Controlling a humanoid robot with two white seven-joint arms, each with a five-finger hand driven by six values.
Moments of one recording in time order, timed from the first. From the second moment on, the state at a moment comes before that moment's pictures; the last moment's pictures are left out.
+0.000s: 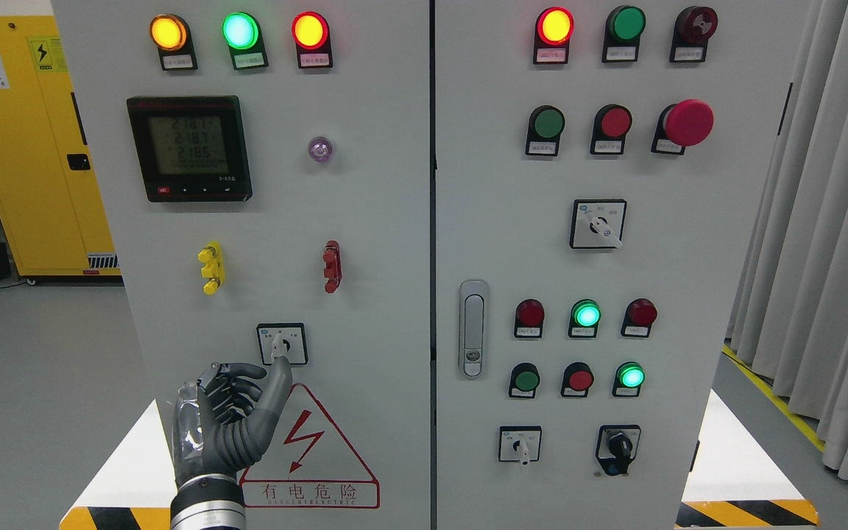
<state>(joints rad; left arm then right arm) -0.35 -0.14 -0.07 -1.97 -0.24 0.55 0.33 0.12 0.12 0.05 -0.13 0.00 -0.09 -0.24</state>
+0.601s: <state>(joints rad) -0.37 -0.15 -0.07 -1.95 -0.25 0.57 0.33 0.12 0.12 0.05 -0.13 0.00 -0.09 -0.24</state>
